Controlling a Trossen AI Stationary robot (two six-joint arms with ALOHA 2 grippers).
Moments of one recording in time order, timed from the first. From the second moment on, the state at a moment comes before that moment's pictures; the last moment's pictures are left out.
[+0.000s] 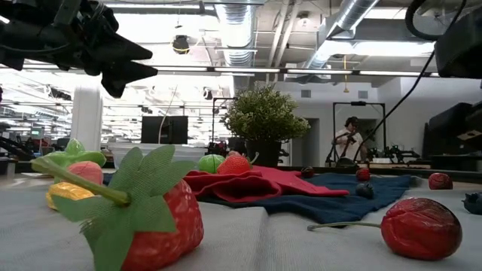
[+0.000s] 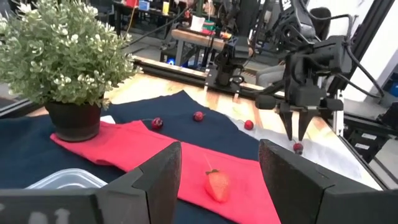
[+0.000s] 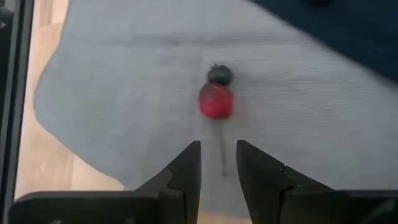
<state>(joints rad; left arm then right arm) -0.04 0.68 0.14 0.46 -0.15 -0.23 0.72 1.55 0.65 -0.16 0.08 0.68</state>
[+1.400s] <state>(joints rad) -0.04 0.68 0.14 0.46 -0.21 -0.24 0.58 1.57 0.79 -0.32 0.03 0.45</state>
